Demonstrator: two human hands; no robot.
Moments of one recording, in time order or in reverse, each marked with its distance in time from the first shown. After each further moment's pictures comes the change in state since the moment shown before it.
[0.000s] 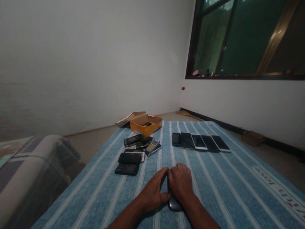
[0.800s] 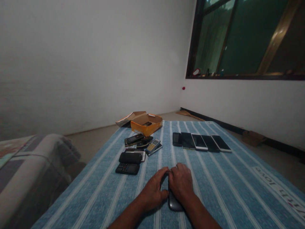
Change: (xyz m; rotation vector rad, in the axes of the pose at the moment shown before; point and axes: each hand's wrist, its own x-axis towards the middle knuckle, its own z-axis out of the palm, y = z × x) left_hand 0.001 -0.006 0.001 0.014 0.043 0.015; right_hand -0.002 0.002 0.001 0.000 0.021 -0.036
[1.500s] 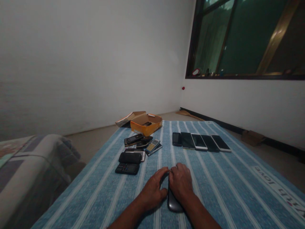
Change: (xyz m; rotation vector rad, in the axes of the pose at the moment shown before) left_hand 0.002 -0.002 0.001 0.033 0.030 0.007; right_hand -0.001 -0.002 -0.001 -0.005 -0.022 0.020
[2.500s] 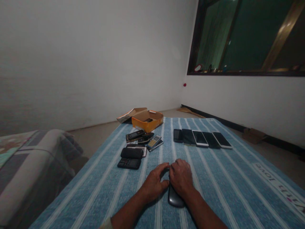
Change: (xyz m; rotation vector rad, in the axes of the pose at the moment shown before) left_hand 0.002 0.000 0.001 -0.134 0.091 0.061; right_hand 0.000 0.005 0.005 0.026 0.063 -0.071
